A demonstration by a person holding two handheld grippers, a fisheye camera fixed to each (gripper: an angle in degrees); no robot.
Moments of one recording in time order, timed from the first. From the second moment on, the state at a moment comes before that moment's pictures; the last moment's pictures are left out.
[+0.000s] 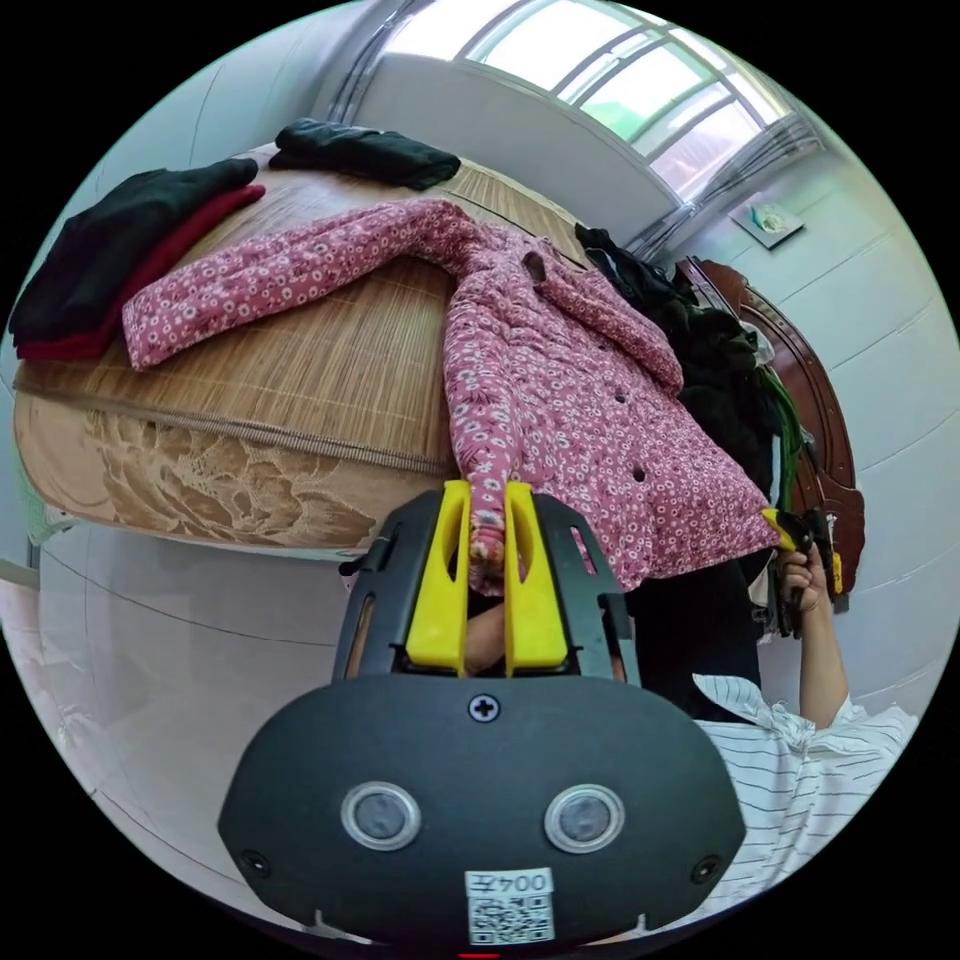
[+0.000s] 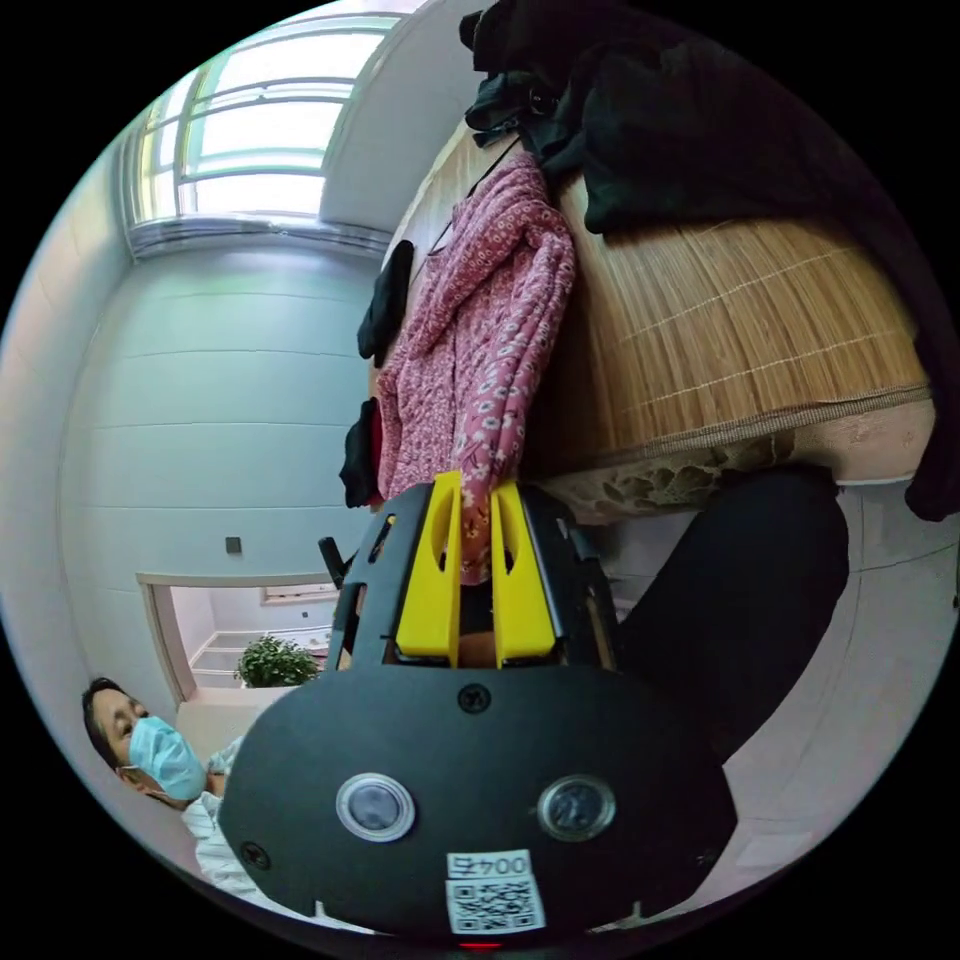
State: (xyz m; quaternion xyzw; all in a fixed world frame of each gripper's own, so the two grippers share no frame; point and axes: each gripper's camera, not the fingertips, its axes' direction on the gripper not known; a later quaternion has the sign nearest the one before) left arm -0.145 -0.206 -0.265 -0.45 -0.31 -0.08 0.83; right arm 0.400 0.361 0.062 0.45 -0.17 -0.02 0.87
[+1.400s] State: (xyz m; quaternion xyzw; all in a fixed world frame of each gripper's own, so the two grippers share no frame) left arm -0.044 -0.299 -0.273 -0.43 -0.33 -0.02 0.84; right arm 0.203 0.312 0.169 0.44 0.27 -0.01 0.86
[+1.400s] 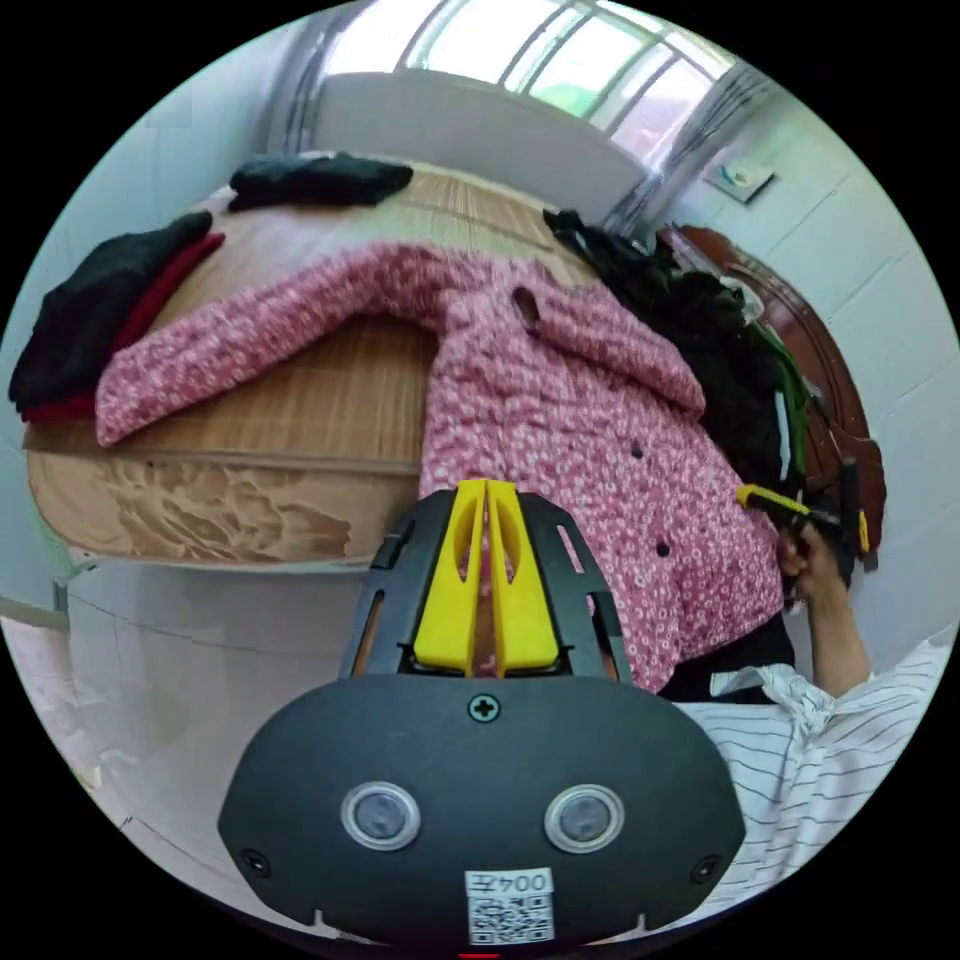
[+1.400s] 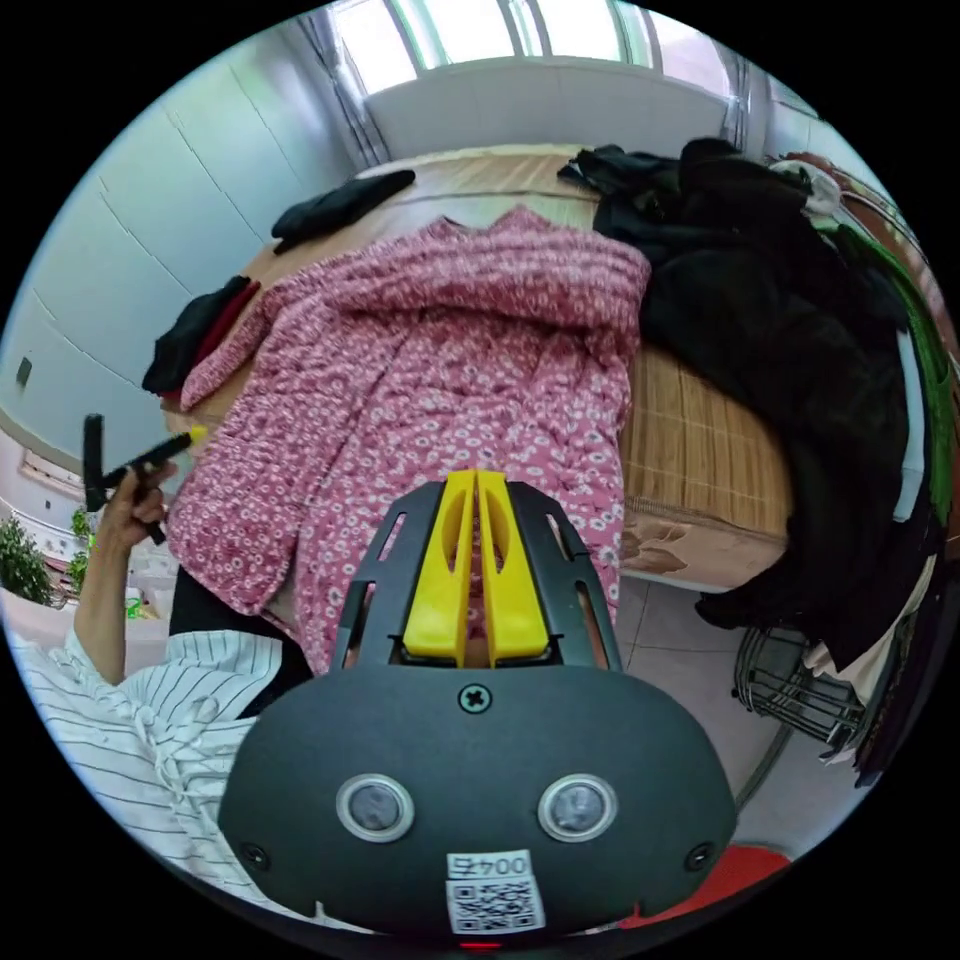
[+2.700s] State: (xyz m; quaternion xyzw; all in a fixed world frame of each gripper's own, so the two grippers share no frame) left arm -0.242 -0.328 -0.355 -0.07 -0.42 -0.34 0.84; right arm 0.242 0.307 0.153 0.45 0.21 -0.02 0.87
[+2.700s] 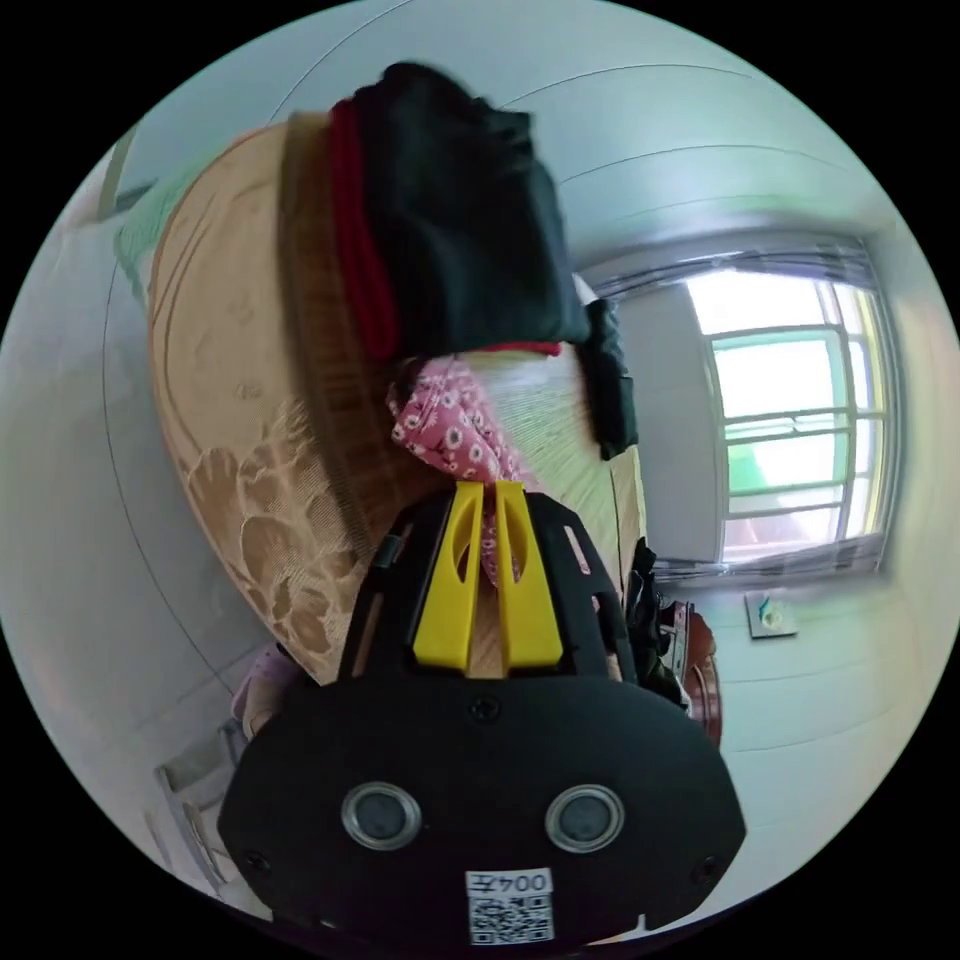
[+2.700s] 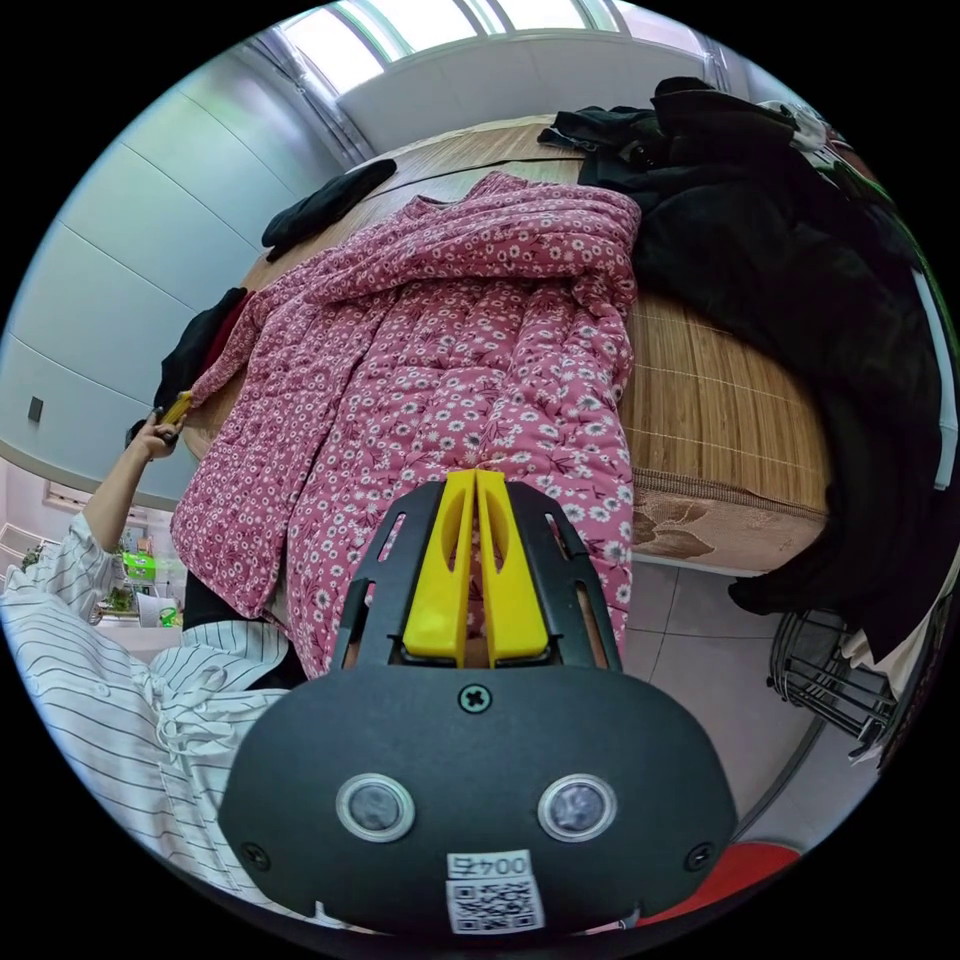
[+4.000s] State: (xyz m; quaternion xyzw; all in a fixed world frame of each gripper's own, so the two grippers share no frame) left arm 0.084 0.128 0.210 -0.38 -0.26 0.46 0.76; right arm 0.308 0.329 0.117 0.50 0.12 -0.05 0.86
